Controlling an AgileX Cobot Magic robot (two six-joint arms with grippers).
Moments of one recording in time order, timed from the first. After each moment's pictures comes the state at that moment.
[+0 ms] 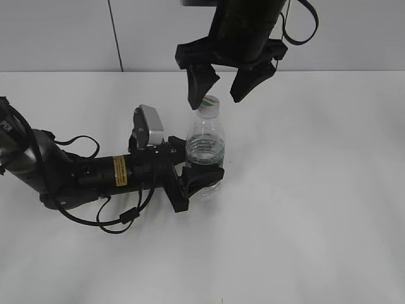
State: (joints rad) left arm -0.38 2.34 -0.98 0.97 -1.23 -0.32; right arm 0.60 2.03 -1.85 0.19 1.22 -0.01
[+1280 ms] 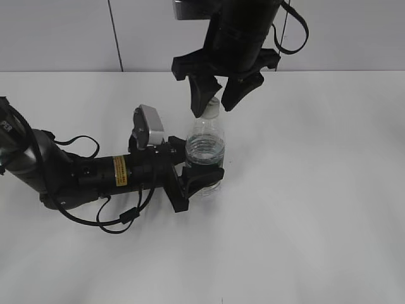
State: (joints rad) left arm -0.38 2.34 -0.98 0.97 -1.23 -0.32; right arm 0.61 2.06 -1.86 0.19 1.22 -0.03
